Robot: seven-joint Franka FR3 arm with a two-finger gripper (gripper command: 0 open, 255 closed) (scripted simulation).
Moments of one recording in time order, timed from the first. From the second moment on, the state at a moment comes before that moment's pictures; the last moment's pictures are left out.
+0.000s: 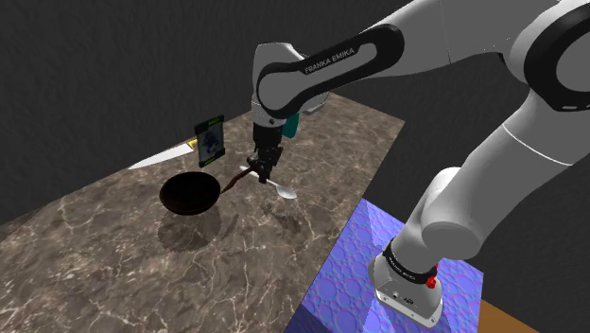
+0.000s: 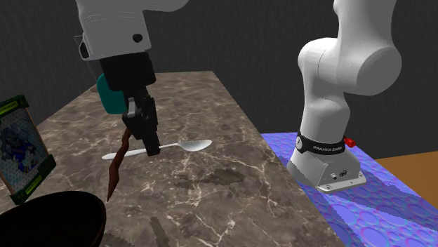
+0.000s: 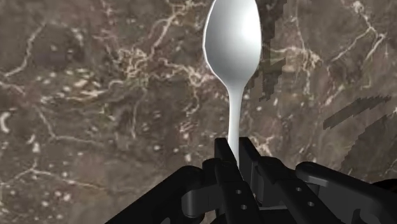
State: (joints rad) arm 0.09 -0.13 0.15 -2.36 0.22 2.10 0.02
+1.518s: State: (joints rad) arm 0.13 -0.05 0.20 -2.03 0.20 1.87 0.16
